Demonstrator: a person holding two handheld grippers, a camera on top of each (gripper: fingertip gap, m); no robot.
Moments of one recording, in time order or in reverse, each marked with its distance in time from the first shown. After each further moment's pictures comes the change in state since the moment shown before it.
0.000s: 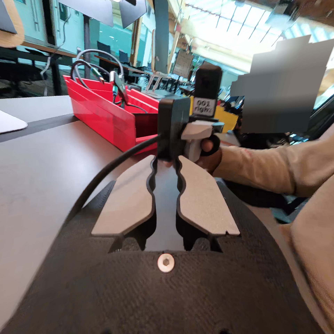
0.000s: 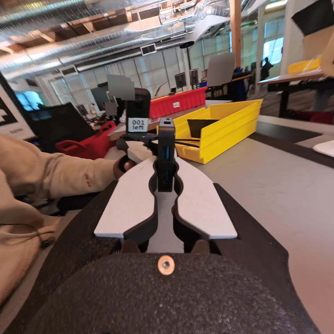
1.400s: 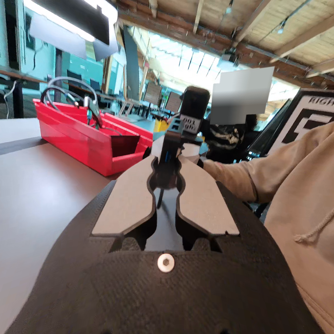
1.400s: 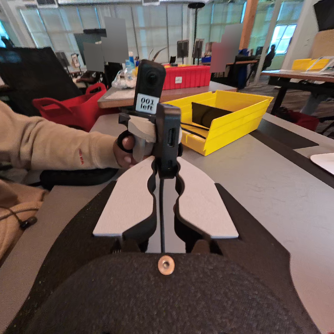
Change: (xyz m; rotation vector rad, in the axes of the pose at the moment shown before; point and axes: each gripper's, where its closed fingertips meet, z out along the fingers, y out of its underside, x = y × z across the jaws) left arm 0.022 -0.021 -0.012 0.149 0.180 -0.039; right arm -0.024 0.014 0.016 -0.169 0.009 -0.184
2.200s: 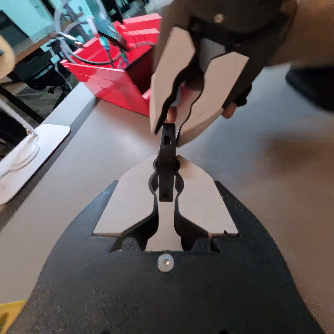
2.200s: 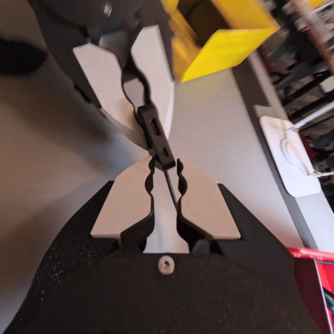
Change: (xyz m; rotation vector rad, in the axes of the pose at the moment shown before) left arm -0.034 0.068 -0.002 -0.611 -0.318 0.572; right arm 0.026 0.058 -0.013 -0.555 0.221 -0.402
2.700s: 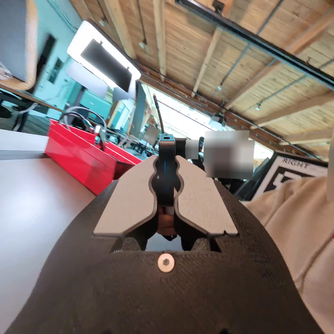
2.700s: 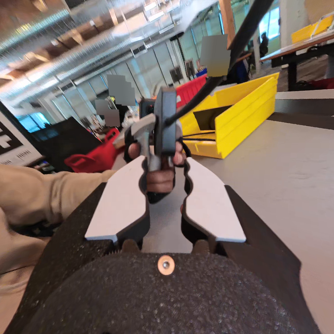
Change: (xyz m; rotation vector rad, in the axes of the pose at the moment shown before) left arm -0.043 -0.064 -0.066 0.851 0.284 -0.791; right arm 0.003 -0.075 -0.003 0.669 -0.292 0.771
